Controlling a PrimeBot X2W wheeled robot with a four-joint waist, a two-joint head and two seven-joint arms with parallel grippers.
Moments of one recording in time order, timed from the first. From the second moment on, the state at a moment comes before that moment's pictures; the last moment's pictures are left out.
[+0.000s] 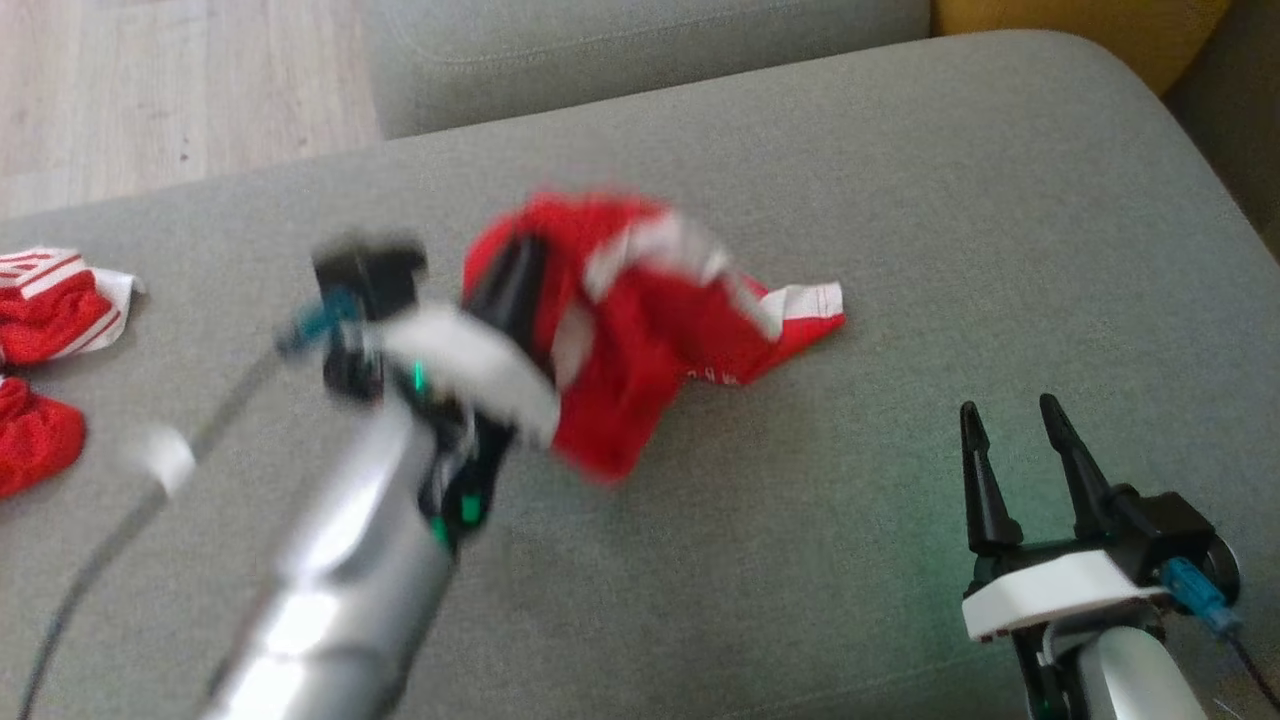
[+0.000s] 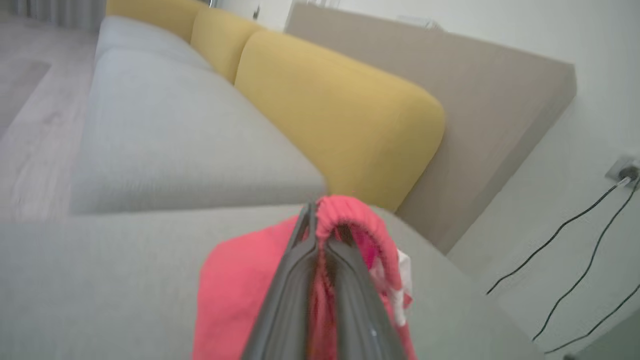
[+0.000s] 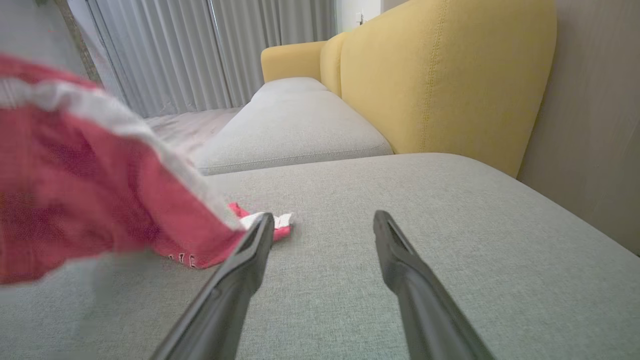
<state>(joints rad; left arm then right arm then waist) -0.67 0.09 -0.52 0.52 -0.77 -0.12 0.01 -0.05 -0.05 0.03 0.28 0.10 0.12 -0.25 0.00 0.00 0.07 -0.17</state>
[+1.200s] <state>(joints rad) -0.32 0.11 -0.45 0.67 -0.54 -0.12 -0.25 0.01 -0.04 0.00 0.28 0.05 0.12 -0.25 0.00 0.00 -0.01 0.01</state>
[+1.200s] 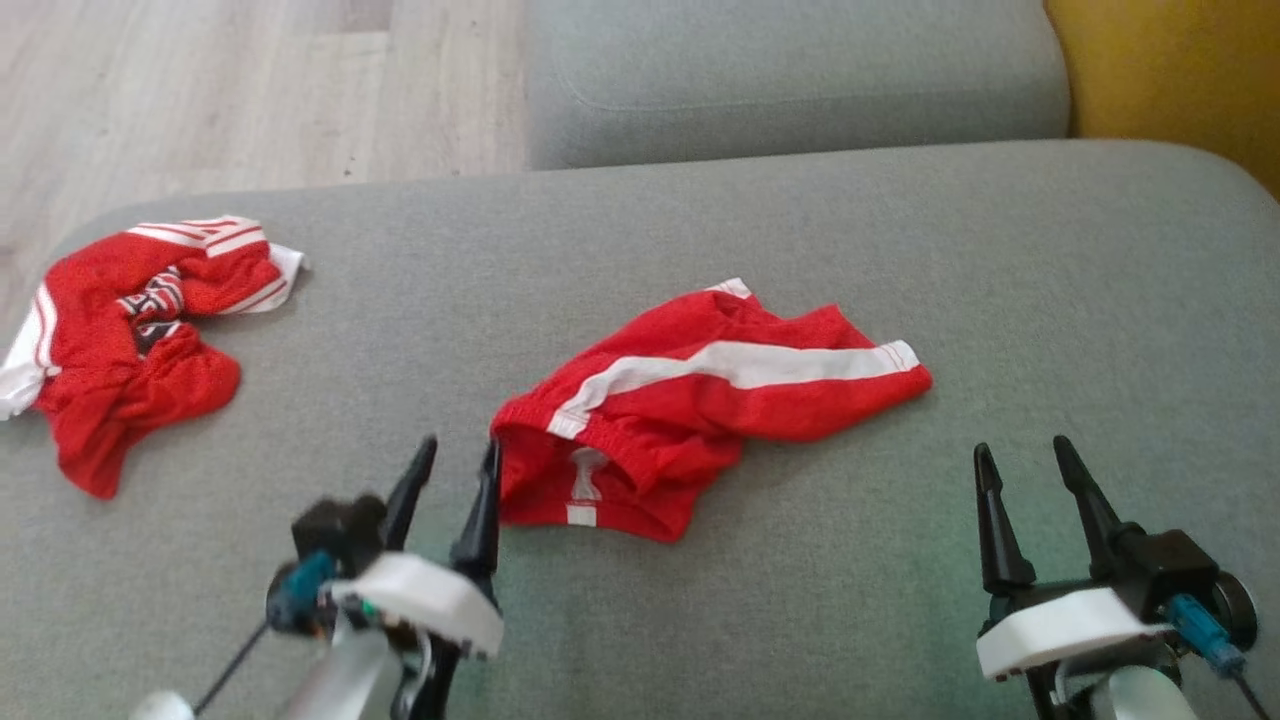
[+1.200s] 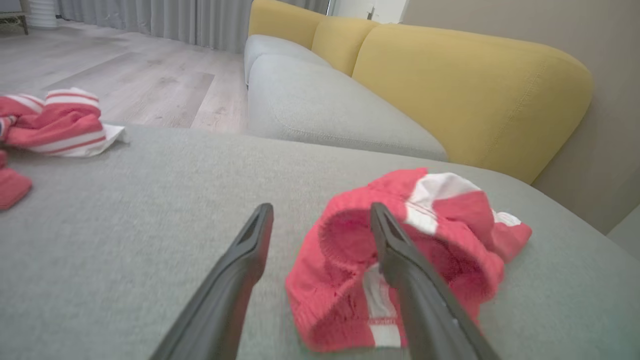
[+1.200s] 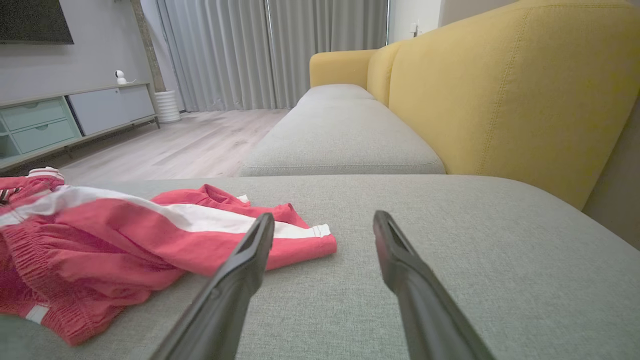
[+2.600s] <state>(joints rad) 0.04 0.11 -0.26 0.36 -0.42 -0.03 -0.25 0.08 -0.04 0.01 0.29 0.10 0.12 -0.25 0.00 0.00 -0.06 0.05</state>
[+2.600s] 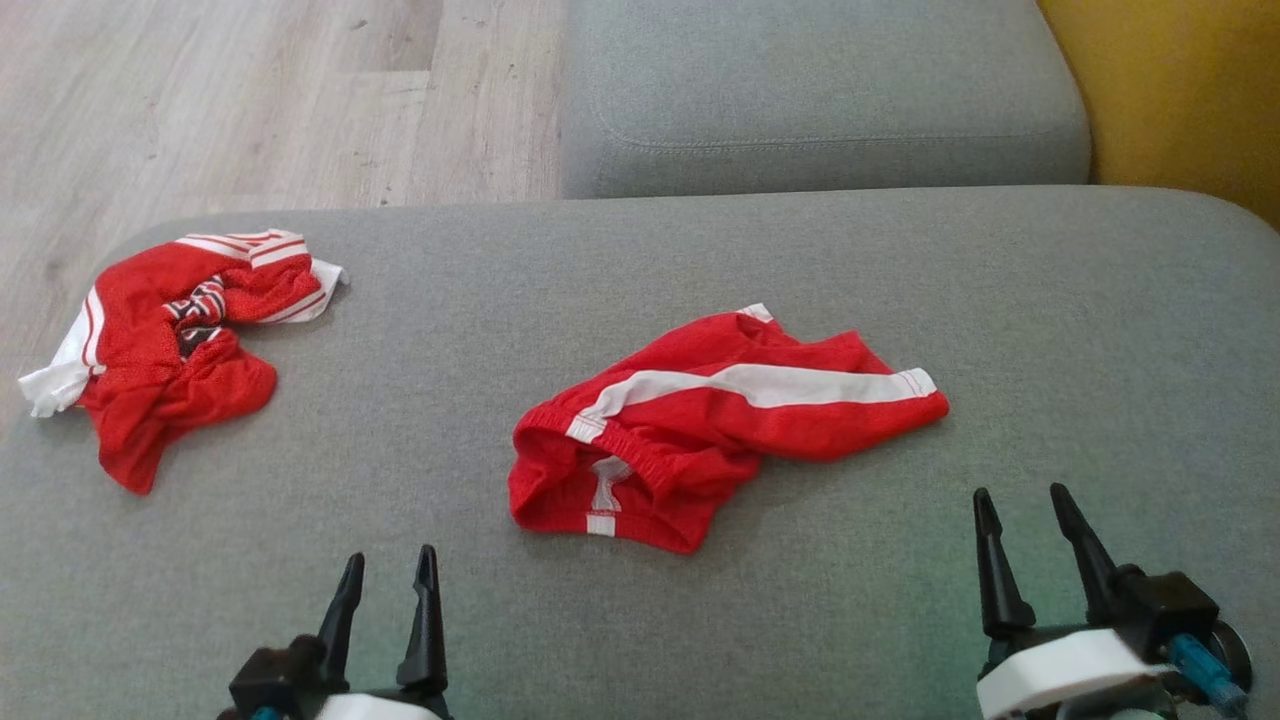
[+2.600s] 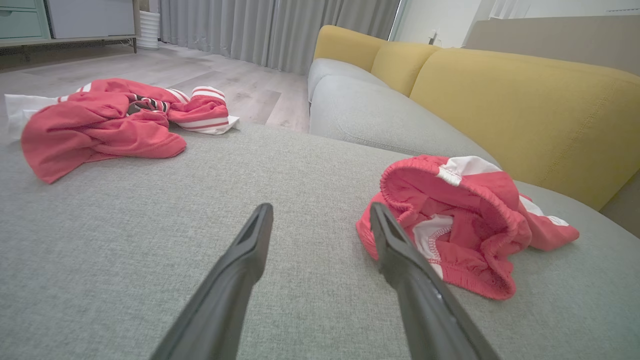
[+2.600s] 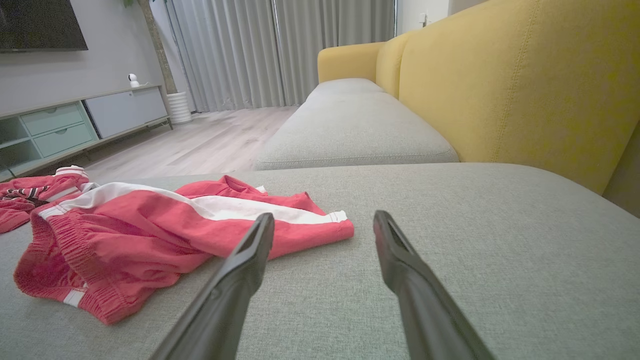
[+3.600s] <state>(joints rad) -0.18 0.05 -0.53 0.46 -0.58 -0.08 -0.08 0.03 -0.04 0.04 0.30 0.09 0.12 -0.25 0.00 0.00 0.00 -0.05</state>
